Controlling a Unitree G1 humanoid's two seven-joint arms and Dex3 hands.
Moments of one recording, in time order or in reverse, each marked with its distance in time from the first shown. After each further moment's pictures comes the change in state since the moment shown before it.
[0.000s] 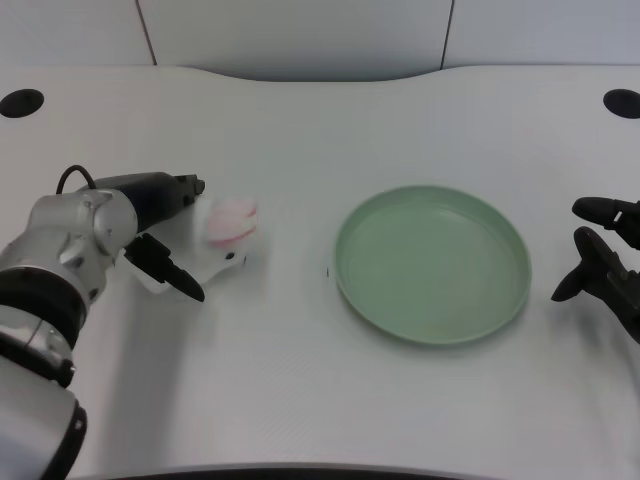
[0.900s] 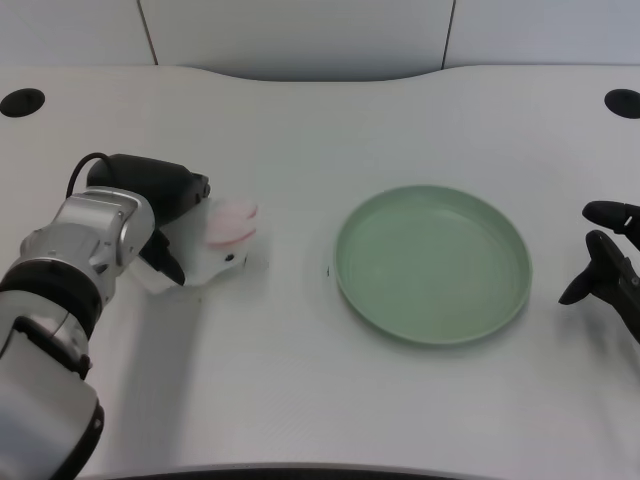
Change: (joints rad) left arm -0.044 -0.011 -0.140 0.079 0.124 -0.053 0.232; right arm 0.040 0.003 -0.019 -0.052 0.030 0.000 0.028
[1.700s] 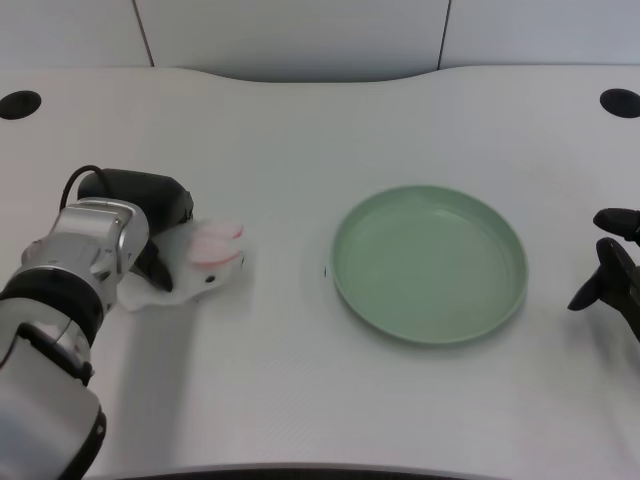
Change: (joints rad) left arm 0.016 -0.008 -0.014 0.010 -0.016 0.068 -0.042; right arm 0.052 0.002 -0.001 -0.066 0.046 0.010 0.030
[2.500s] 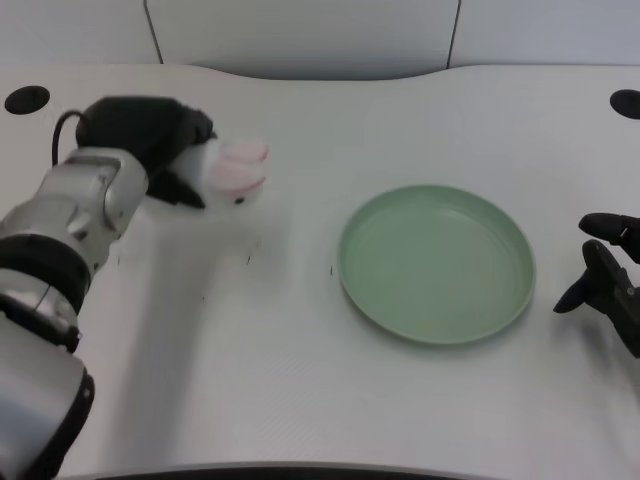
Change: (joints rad) left arm -0.084 0.031 0.127 -0.052 -0.087 -0.158 0.228; right arm -0.031 0.019 0.008 0.061 -0.017 -0.011 -0.010
